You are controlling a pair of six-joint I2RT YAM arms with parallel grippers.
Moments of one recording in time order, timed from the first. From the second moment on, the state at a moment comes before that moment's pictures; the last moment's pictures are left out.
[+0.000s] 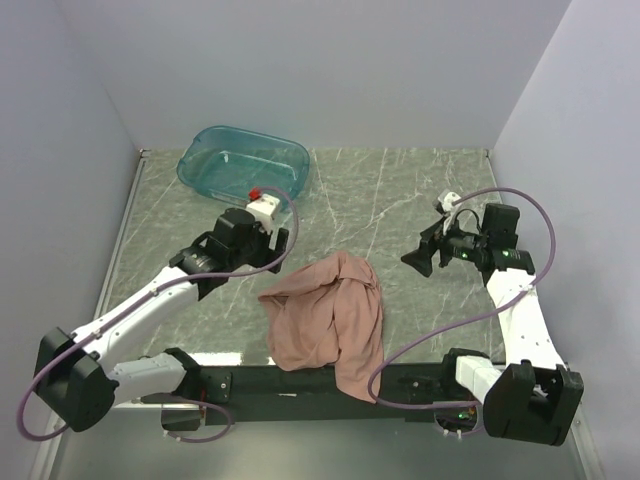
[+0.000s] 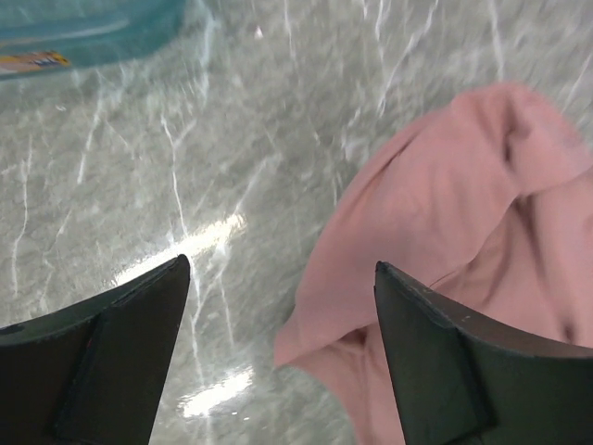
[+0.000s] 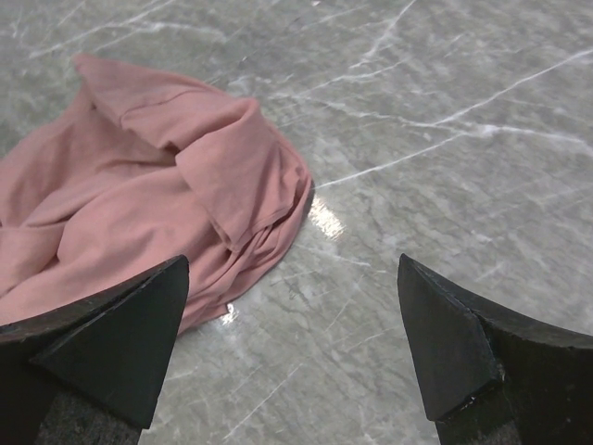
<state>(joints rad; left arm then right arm) -0.61 1.12 0.86 -0.33 -0.10 -0.15 -0.16 1.04 0.81 -0.52 -0.96 -0.52</state>
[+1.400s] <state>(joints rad) -0.42 1.71 1.60 -0.28 -0.06 0.00 -0.07 1.10 0.78 -0.56 -0.91 -0.63</state>
